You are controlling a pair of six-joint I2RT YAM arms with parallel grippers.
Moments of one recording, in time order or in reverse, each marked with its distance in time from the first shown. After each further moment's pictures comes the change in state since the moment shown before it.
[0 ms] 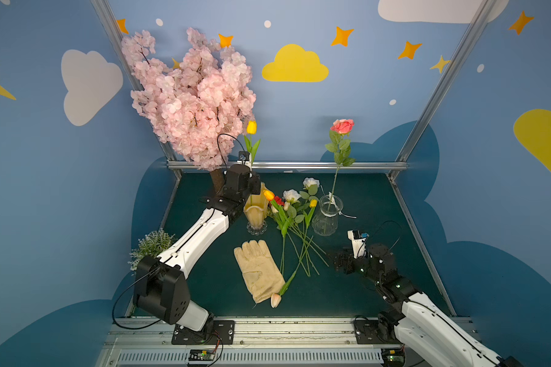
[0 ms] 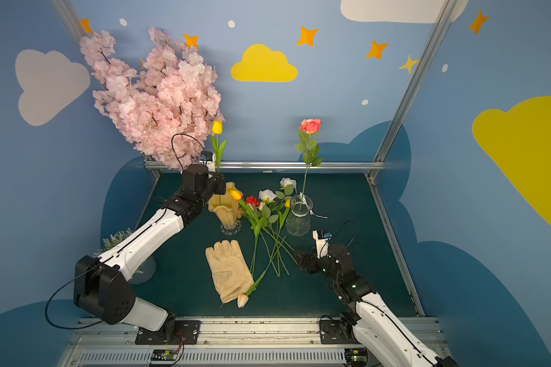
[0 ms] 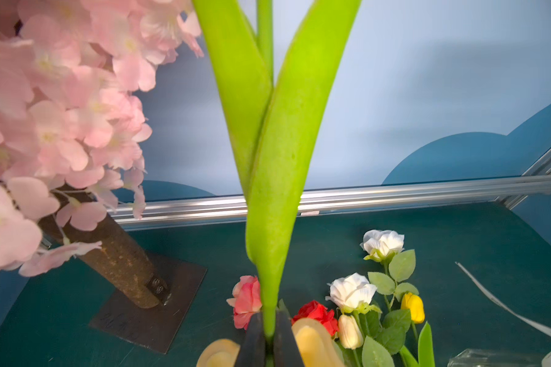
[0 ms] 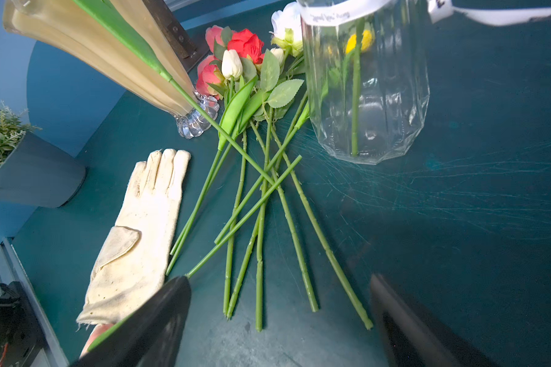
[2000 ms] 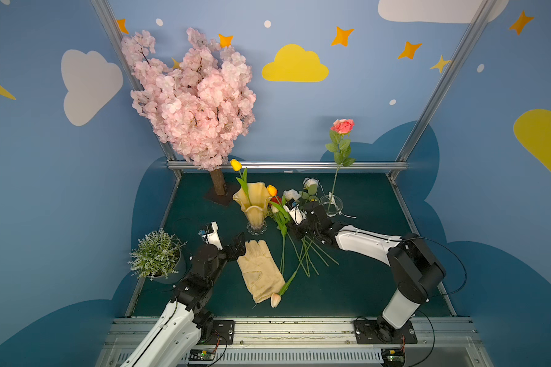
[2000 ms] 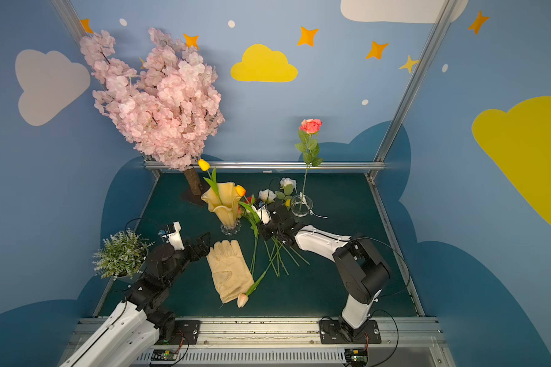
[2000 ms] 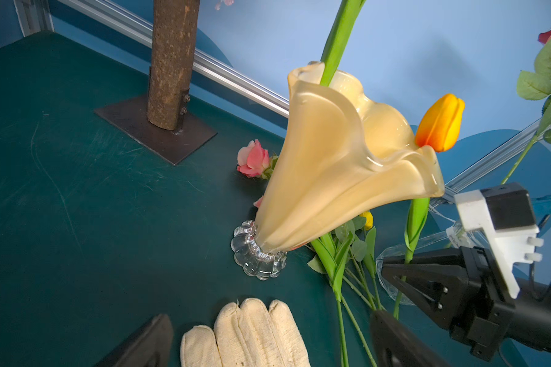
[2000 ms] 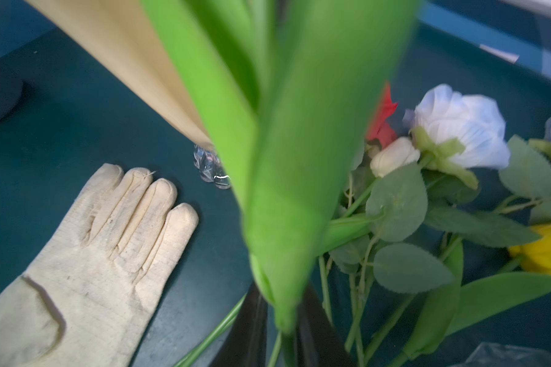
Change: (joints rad) left arm 0.004 -0.907 -0.914 0.009 0.086 -0.424; right arm 0.275 1.022 0.758 0.141 0.102 -0.378
